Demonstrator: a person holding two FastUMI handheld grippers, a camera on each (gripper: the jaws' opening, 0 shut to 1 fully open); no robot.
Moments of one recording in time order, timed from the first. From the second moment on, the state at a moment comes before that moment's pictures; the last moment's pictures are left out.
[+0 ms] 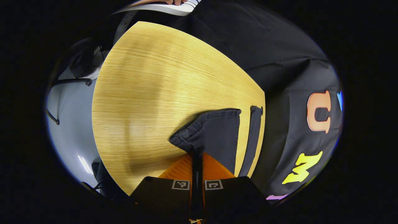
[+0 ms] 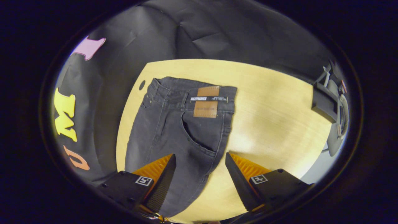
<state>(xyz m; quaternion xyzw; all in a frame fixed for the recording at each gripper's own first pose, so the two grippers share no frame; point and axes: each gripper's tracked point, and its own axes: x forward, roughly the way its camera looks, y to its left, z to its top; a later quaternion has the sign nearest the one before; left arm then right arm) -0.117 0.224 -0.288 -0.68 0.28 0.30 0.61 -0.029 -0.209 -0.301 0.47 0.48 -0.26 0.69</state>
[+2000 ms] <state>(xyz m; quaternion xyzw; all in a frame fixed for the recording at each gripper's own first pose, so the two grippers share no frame) 0.117 0.264 -0.150 -0.70 0.24 0.16 0.65 0.191 -0.200 -0.175 0.54 0.28 -0.11 0.79</state>
